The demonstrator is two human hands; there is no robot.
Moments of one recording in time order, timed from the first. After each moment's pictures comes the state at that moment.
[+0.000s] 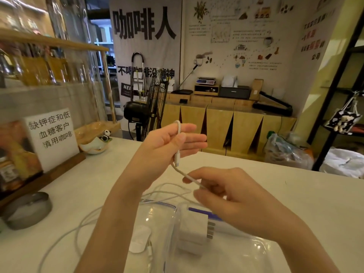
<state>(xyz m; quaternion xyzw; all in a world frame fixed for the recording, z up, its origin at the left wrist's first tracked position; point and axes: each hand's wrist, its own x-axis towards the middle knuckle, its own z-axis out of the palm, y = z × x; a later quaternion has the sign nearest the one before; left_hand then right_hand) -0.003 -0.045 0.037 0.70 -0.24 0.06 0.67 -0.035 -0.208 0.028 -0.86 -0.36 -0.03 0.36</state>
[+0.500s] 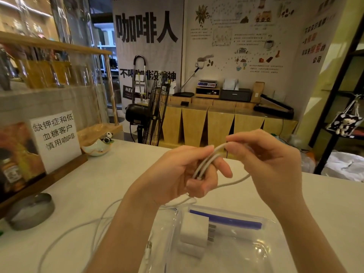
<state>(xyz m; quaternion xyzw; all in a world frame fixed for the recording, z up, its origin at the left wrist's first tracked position) -0.009 -0.062 0.034 0.59 -0.32 -0.21 0.71 -0.014 -0.231 0.038 -0.73 -0.33 -0.33 0.51</state>
